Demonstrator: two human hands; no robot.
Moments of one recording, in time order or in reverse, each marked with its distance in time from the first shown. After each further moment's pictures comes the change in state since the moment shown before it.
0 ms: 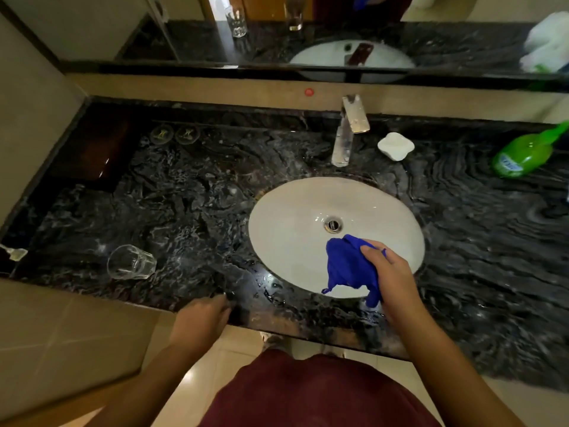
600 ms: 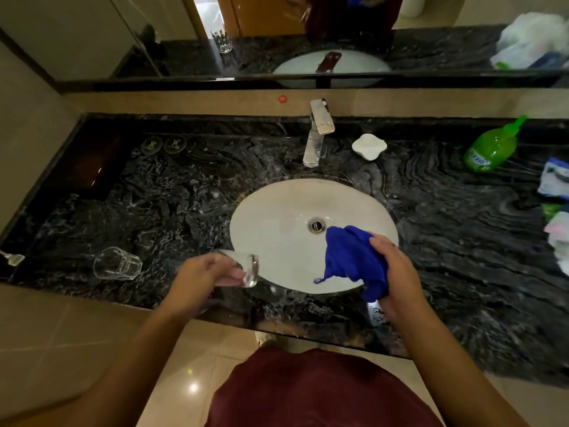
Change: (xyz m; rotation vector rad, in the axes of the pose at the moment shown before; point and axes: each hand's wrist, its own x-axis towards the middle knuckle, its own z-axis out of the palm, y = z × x) left_hand 0.029 0.103 -0.073 -1.054 -0.068 -0.367; right_hand -0.006 -0.007 -0.068 0.388 -0.018 0.049
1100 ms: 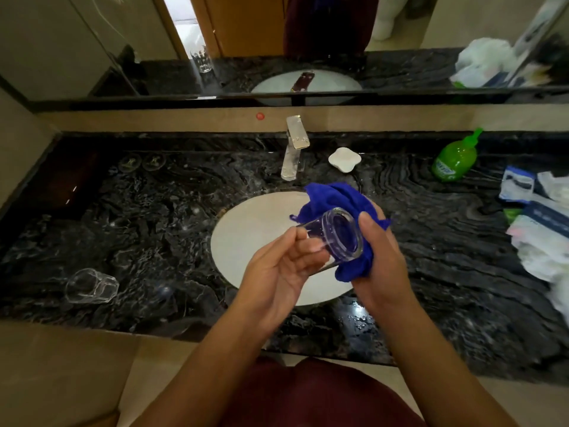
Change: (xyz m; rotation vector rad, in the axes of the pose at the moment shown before) left_hand -0.055 0.108 0.134 -0.980 -0.431 0.082; right_hand -0.021 -0.049 0.033 0.132 -0.253 -0.340
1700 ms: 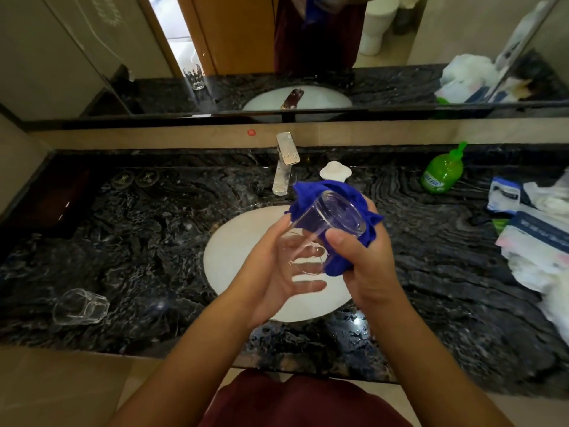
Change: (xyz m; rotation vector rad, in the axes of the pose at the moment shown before) left_hand 0.024 0.025 0.020 0.348 -0.022 -0.222; right_hand 0.013 -0.023 0.015 -0.177 -0.082 -0.204
